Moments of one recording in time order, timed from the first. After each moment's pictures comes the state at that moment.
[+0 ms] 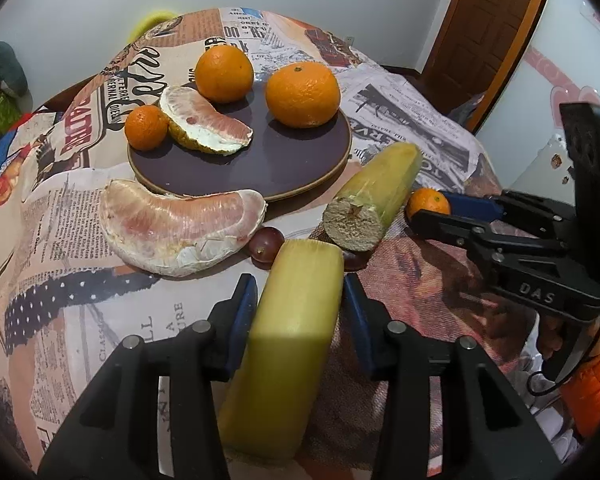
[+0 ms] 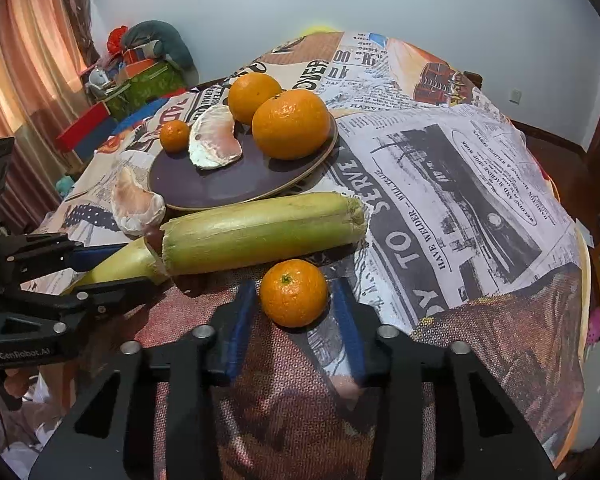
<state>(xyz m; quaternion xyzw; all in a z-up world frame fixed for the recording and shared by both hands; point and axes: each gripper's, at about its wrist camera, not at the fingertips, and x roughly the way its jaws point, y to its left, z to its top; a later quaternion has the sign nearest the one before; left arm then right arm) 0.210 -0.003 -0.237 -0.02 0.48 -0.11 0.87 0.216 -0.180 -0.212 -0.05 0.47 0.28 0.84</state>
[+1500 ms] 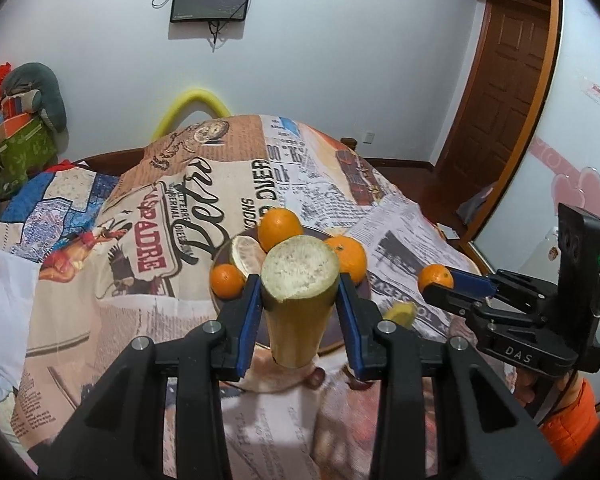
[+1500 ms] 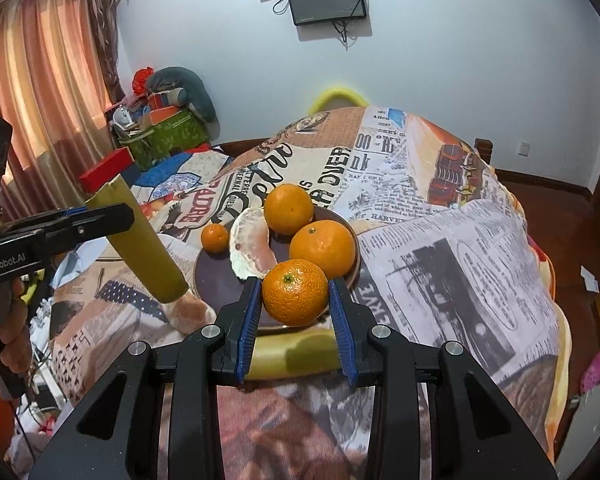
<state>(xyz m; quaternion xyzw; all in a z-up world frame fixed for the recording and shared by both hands) 0.224 0.050 -0.125 -0.06 0.34 -0.06 0.94 0.243 -0.154 -0.145 -0.03 0.38 0.31 0.87</state>
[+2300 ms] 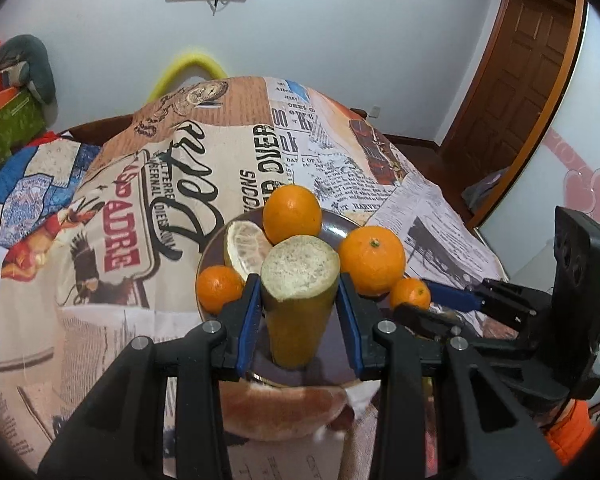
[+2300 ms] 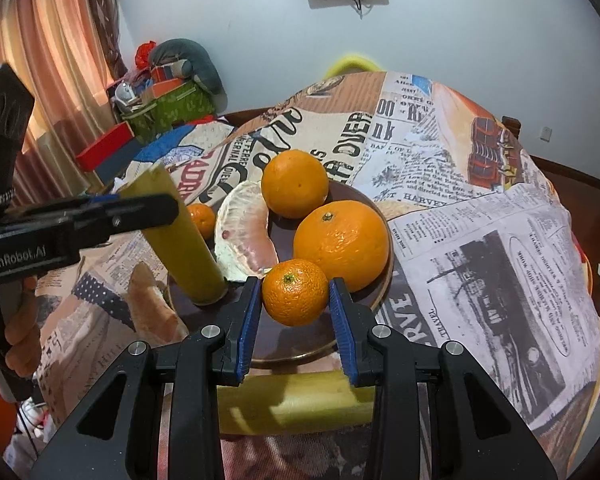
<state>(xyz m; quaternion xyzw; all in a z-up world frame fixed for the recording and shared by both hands) 0.294 0.057 -0.174 -0.07 0.39 -0.07 0.91 0.281 -0.120 -0.190 -0.05 0.43 0.33 0.84</state>
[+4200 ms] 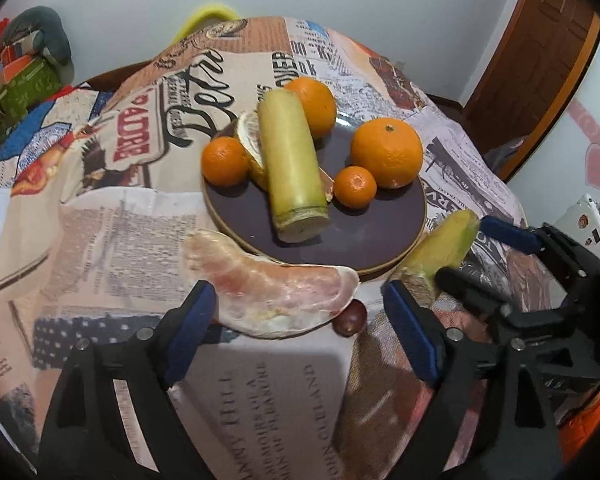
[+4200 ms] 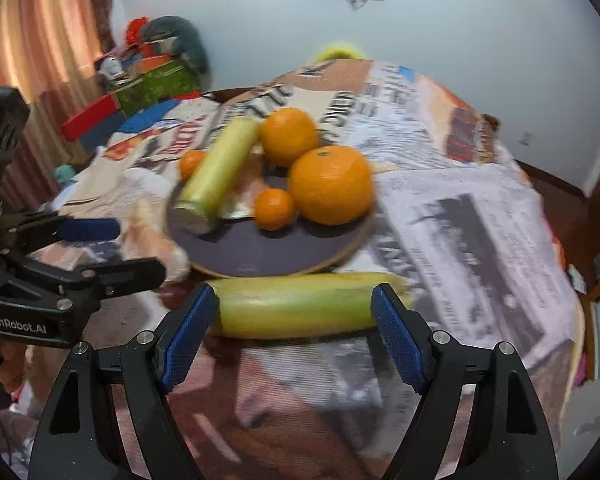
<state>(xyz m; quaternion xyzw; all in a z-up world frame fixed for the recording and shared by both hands) 0.251 0.041 -0.225 -0.07 0.48 -0.03 0.88 0.244 -0.138 -0.197 -0.10 0.43 0.28 0.85</state>
